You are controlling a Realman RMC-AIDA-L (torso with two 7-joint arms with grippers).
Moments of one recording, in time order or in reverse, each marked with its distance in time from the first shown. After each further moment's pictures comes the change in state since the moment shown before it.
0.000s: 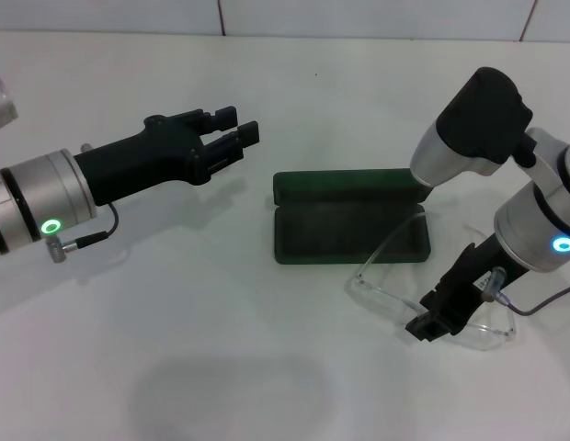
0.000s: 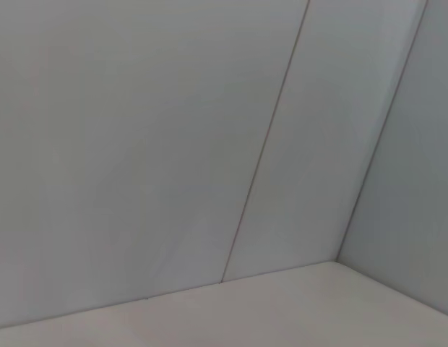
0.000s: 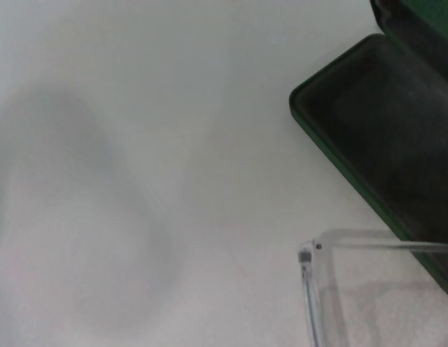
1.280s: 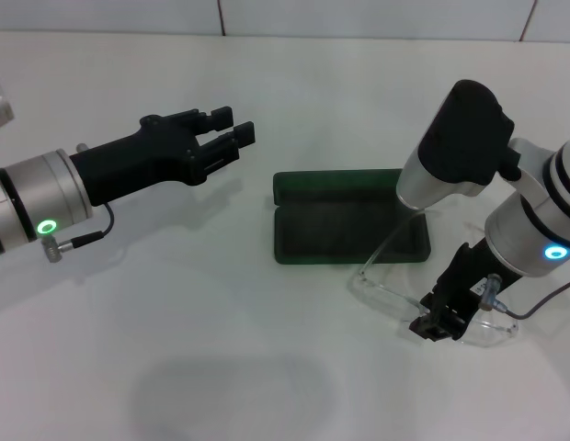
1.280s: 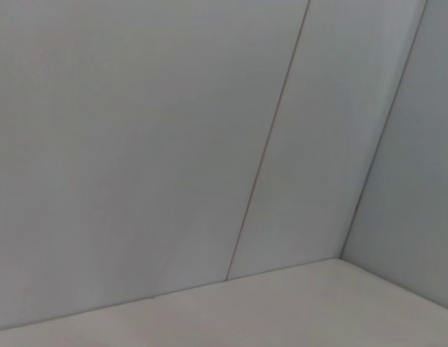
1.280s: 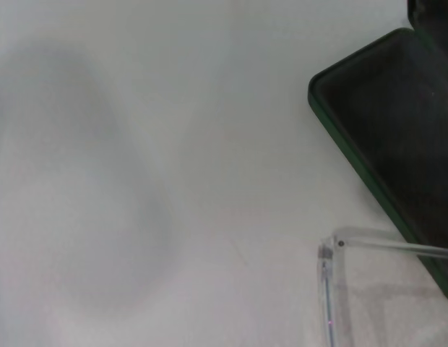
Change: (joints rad) left arm 0.000 0.007 -0.002 -0.005 -0.001 0.000 0.014; right arm 0.006 0.006 -0.058 -0.022 -0.052 0.014 -0.038
